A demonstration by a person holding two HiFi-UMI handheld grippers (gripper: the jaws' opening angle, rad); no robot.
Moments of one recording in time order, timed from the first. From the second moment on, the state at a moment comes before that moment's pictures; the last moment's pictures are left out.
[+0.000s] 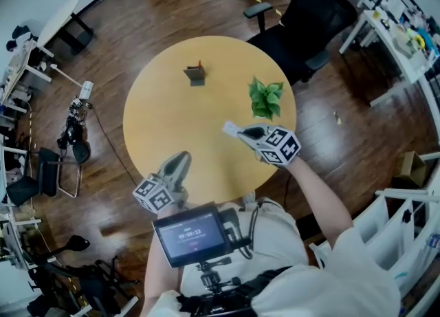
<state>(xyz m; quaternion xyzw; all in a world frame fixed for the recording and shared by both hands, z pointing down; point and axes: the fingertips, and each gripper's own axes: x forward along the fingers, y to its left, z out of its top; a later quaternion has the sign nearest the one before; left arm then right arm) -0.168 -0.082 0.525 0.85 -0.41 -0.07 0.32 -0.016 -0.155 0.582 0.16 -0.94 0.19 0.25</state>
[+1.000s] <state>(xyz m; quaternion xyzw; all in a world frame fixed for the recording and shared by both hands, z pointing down) -0.114 -0.082 0.475 0.89 -0.35 -0.05 0.29 0.017 -0.146 0.445 0.14 -0.96 0.13 0.19</state>
